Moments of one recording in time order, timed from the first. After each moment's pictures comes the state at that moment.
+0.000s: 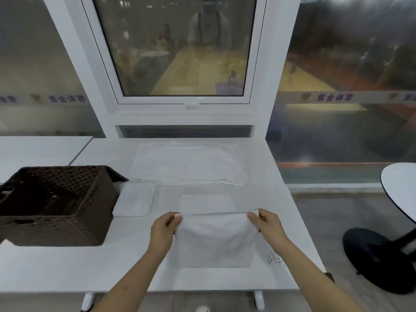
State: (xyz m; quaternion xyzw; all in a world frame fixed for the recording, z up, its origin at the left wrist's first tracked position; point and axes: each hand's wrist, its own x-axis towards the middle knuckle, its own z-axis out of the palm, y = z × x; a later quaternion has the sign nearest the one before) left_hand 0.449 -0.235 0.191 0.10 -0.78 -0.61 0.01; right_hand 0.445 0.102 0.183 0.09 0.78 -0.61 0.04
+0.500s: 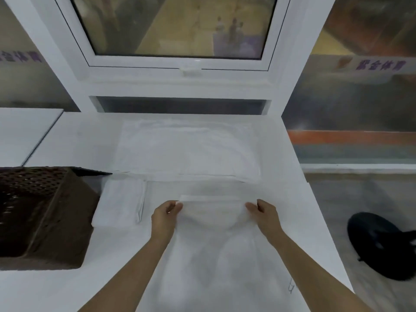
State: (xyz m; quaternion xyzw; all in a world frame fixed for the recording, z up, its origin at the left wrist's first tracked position) left_hand 0.255 -0.252 0.104 0.18 -0.78 -0.59 -0.04; right_hand 0.262 0.066 0.099 0.15 0.81 -0.57 0.04
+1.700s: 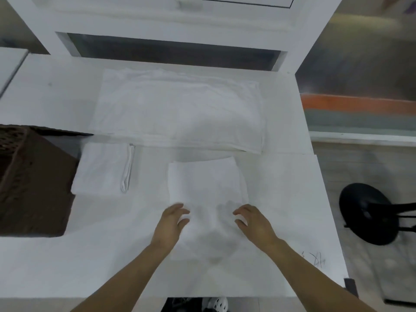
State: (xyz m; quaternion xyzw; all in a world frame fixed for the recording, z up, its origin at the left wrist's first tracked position) left_hand 0.314 -0.236 -0.039 0.00 -0.93 -0.36 -0.12; right_hand 0.314 0.081 -0.024 -0.06 0.95 -0.26 0.15
